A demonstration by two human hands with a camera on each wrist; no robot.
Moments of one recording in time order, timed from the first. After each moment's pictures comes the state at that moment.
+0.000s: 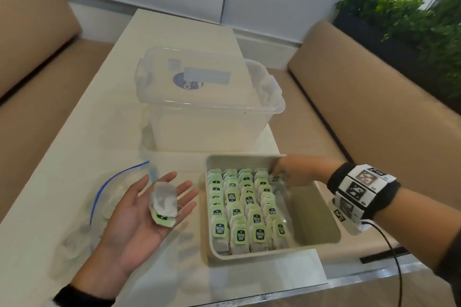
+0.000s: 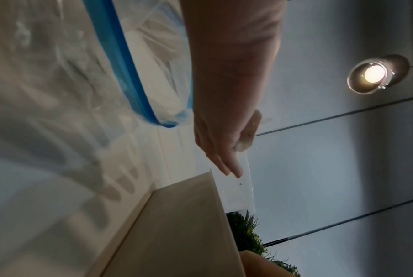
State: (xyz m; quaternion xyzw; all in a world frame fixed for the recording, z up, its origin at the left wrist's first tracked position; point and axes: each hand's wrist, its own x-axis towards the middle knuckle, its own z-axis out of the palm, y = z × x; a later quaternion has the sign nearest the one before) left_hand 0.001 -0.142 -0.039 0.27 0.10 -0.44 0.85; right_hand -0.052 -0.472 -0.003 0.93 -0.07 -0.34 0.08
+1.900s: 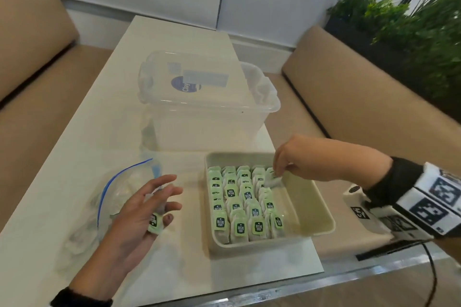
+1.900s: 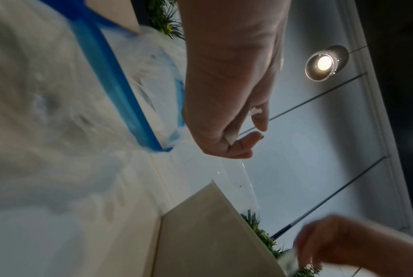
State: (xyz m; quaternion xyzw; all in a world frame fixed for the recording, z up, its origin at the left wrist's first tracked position) left_hand -0.009 -0.130 -0.043 0.48 -0.01 -0.32 0.81; right_hand -0.083 -0.414 0.083 0.97 -0.01 -0.22 0.05
